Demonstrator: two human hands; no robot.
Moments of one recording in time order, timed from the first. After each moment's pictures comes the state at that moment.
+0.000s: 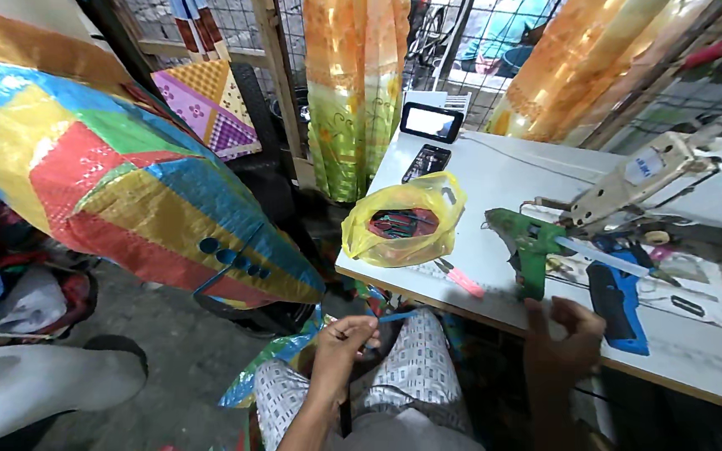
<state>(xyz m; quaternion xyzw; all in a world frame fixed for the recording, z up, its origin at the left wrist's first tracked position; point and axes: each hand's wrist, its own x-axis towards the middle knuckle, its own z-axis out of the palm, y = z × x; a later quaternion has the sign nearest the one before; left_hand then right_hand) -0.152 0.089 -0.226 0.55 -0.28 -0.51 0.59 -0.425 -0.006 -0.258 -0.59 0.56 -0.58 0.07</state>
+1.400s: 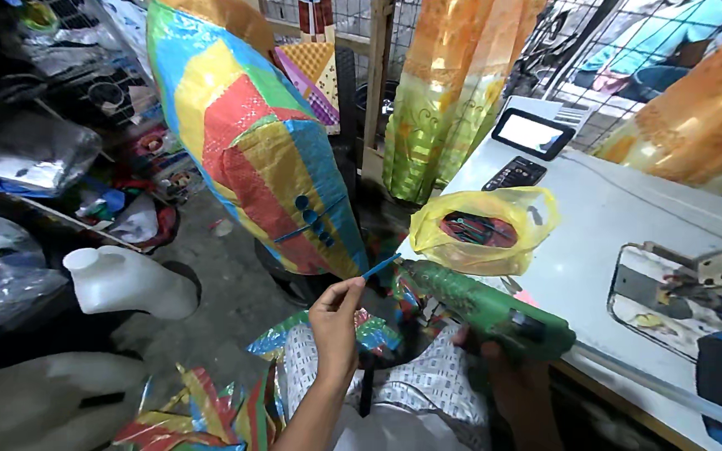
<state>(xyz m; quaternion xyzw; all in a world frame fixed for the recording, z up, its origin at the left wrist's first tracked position) -0.123 0.109 -0.205 0.57 -0.17 -0.21 0.77 -0.324 0.042 -0.223 -0.65 0.28 -0.49 0.51</state>
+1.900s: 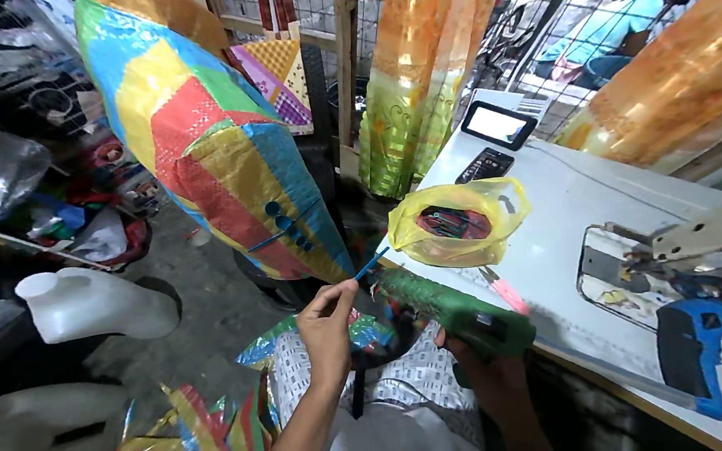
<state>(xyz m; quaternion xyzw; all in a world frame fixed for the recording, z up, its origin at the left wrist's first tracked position) -0.131 0.099 -0.206 0.56 -0.23 -0.17 0.77 -0.323 0.046 -0.223 -0.69 0.31 -0.48 0.45</state>
